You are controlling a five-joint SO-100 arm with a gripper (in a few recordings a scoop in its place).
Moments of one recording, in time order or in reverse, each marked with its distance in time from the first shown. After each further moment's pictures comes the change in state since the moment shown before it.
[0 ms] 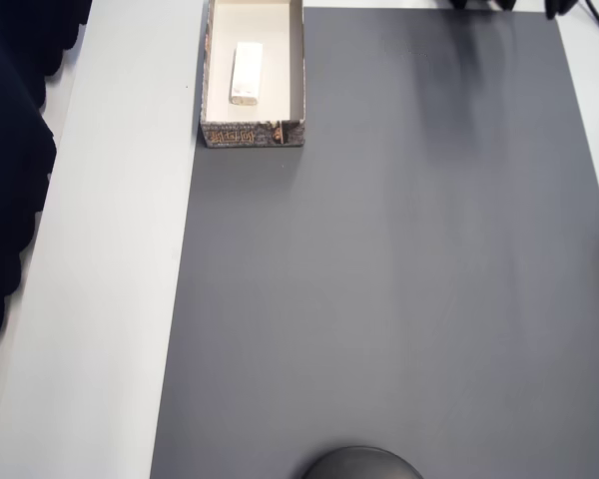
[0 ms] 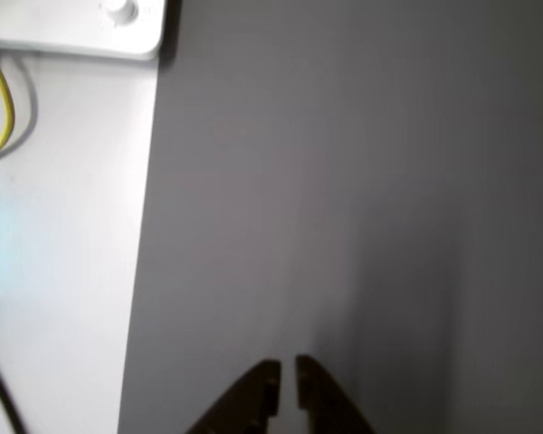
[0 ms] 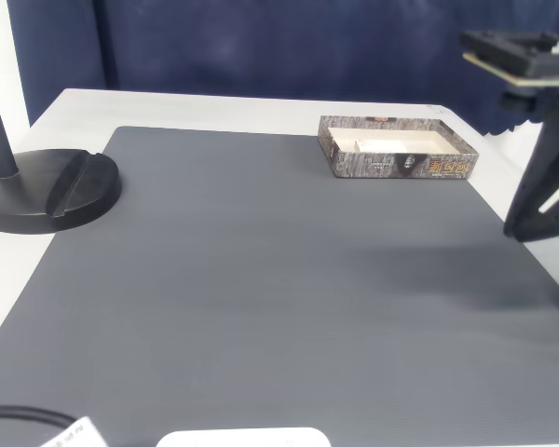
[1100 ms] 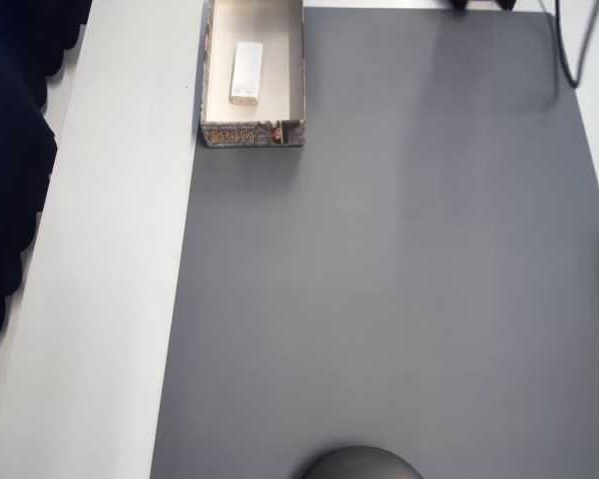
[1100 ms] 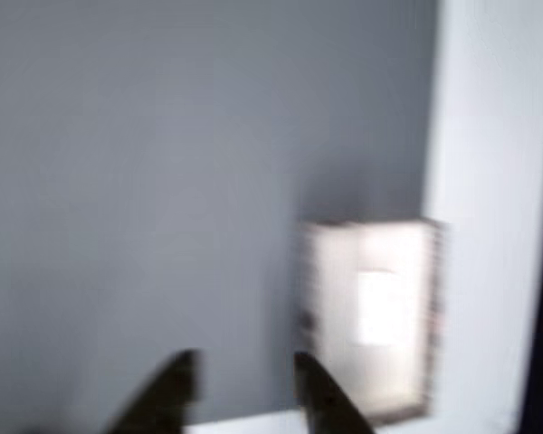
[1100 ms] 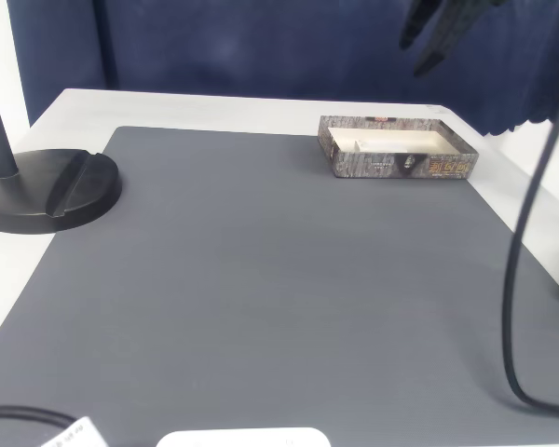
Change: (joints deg) arm 43.5 -52.7 -59.2 8.5 42.9
